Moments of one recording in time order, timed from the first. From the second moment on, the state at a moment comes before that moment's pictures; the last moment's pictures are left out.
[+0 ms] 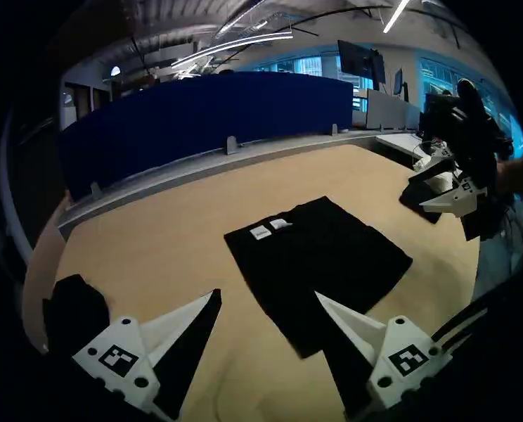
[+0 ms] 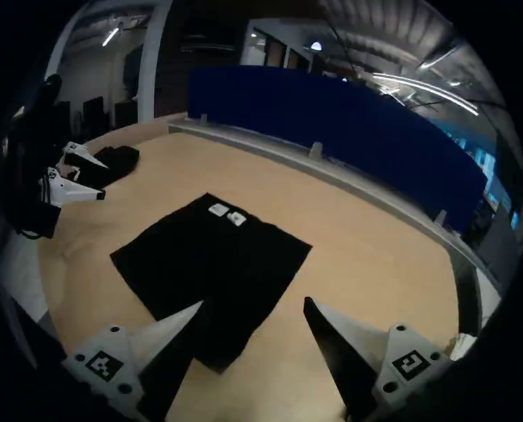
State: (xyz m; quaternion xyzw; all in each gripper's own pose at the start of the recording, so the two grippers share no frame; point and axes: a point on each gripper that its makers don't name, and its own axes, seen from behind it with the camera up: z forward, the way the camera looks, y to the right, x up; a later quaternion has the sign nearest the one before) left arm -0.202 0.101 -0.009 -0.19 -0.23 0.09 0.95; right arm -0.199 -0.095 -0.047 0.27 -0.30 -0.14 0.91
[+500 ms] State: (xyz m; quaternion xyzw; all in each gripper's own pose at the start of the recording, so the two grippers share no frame) left arm -0.237 0.110 -0.022 -0.21 -0.27 0.11 0.93; right arm -0.238 -0.094 -0.066 0.27 -0.33 -0.15 0.89
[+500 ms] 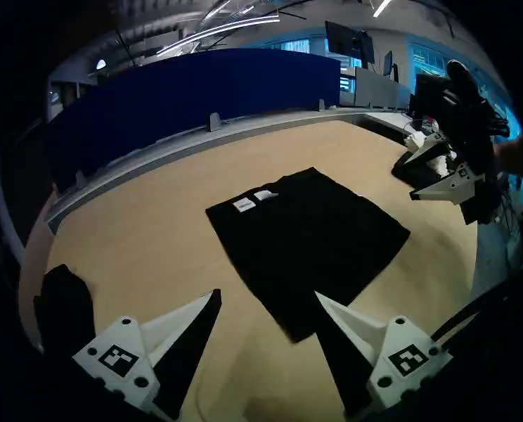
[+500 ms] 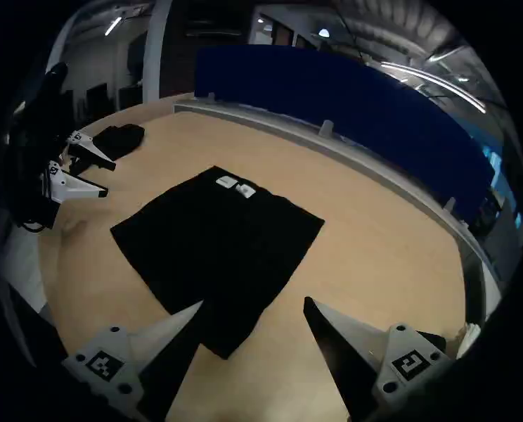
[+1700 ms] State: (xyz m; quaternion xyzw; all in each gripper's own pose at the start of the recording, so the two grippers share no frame) left arm -0.316 0.133 -0.050 -0.26 -0.36 0.13 0.88; right arm -0.312 -0.084 -0.110 0.30 -0.41 -0.17 0.85
